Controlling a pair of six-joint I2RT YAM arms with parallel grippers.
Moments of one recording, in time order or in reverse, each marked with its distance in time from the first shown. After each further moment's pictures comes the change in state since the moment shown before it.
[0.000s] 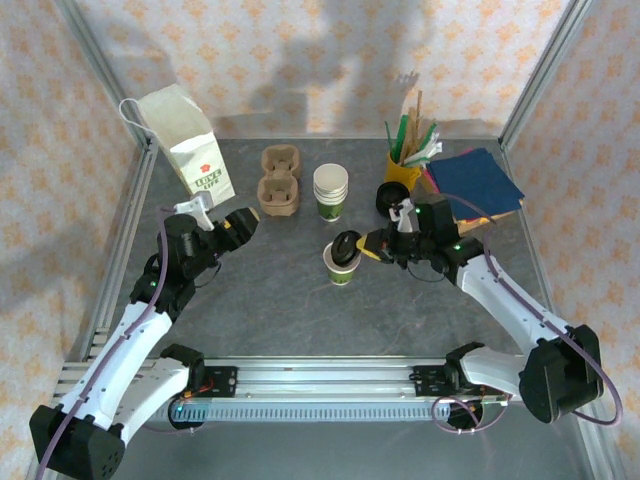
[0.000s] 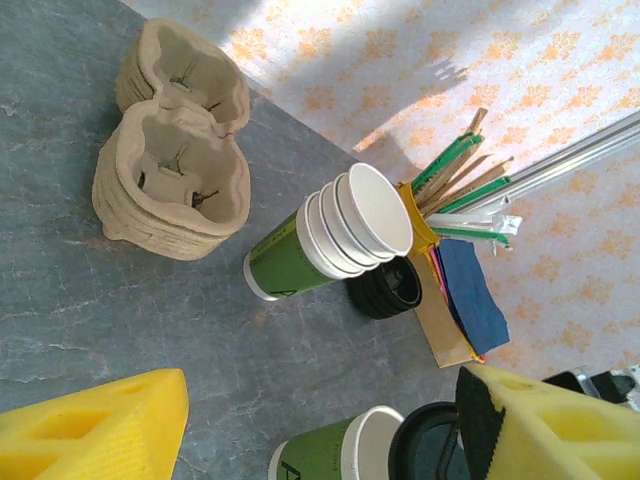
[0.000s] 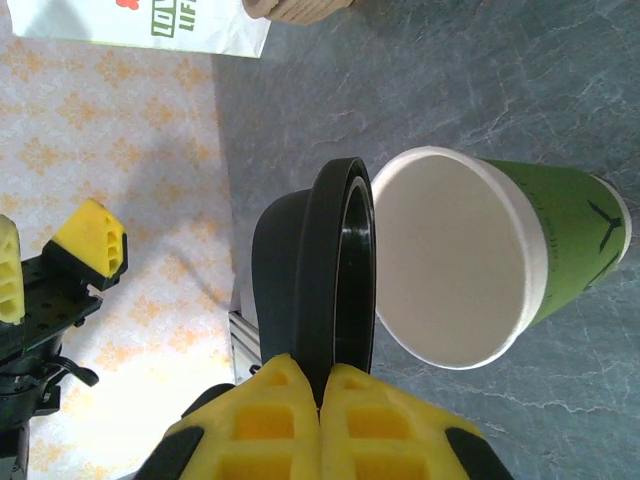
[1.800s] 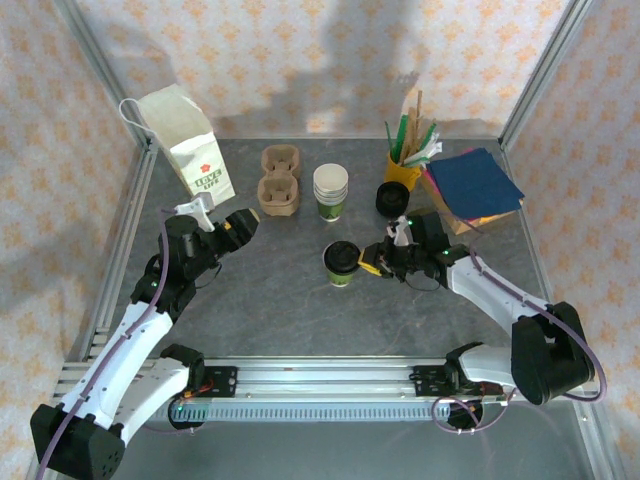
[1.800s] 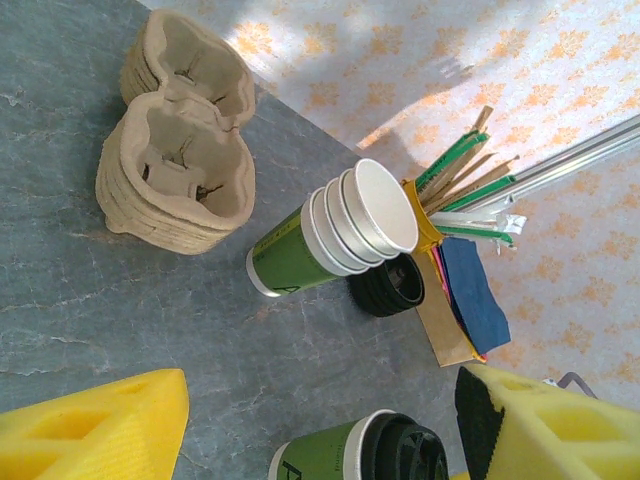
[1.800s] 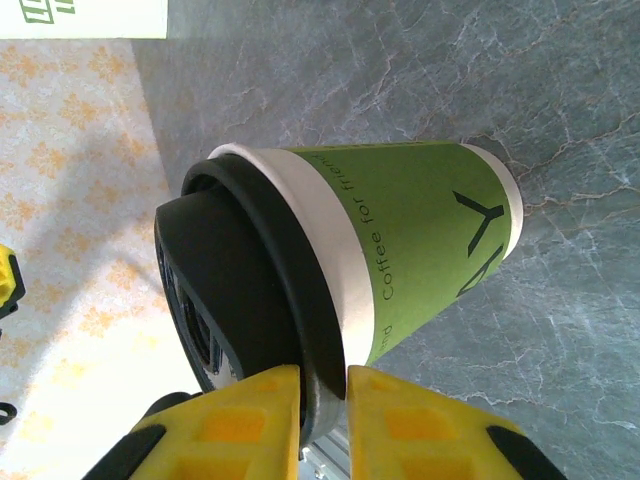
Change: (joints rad) left arm 0.000 0.001 -0.012 0.007 0.000 -0.009; right arm -0.009 0.100 -0.123 0.091 -0.006 -0.002
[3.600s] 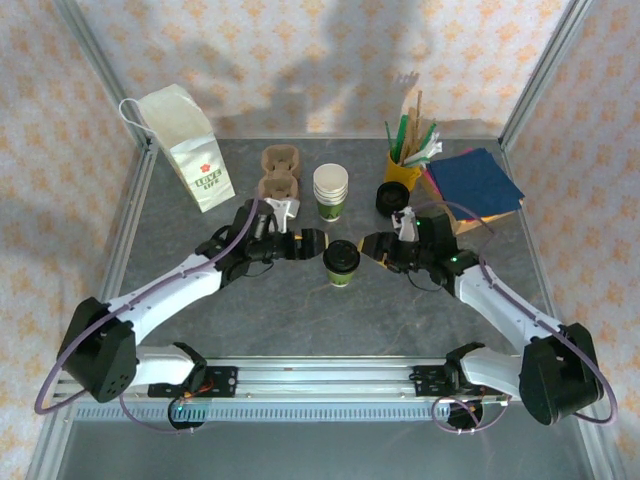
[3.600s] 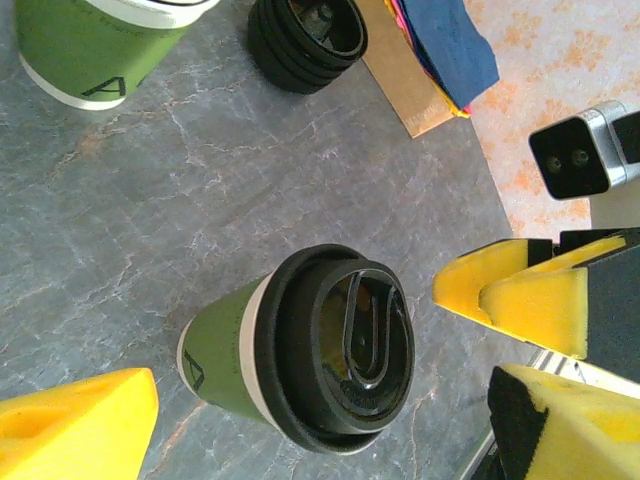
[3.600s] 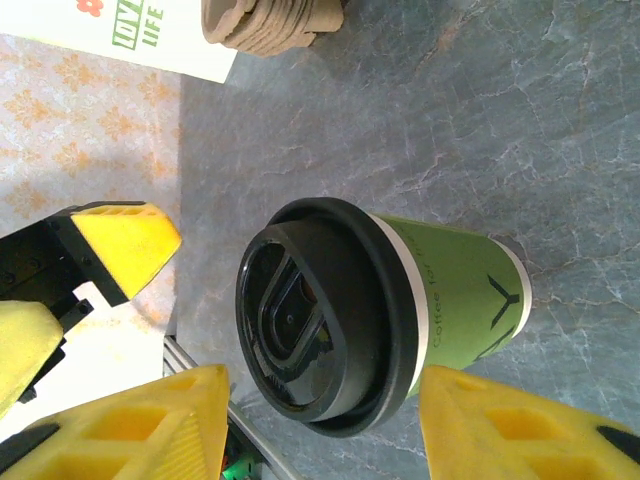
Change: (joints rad) left arm -0.309 0.493 0.181 0.060 0.173 0.169; right arm -0.002 -0.103 -0.026 0.087 0.085 -0.126
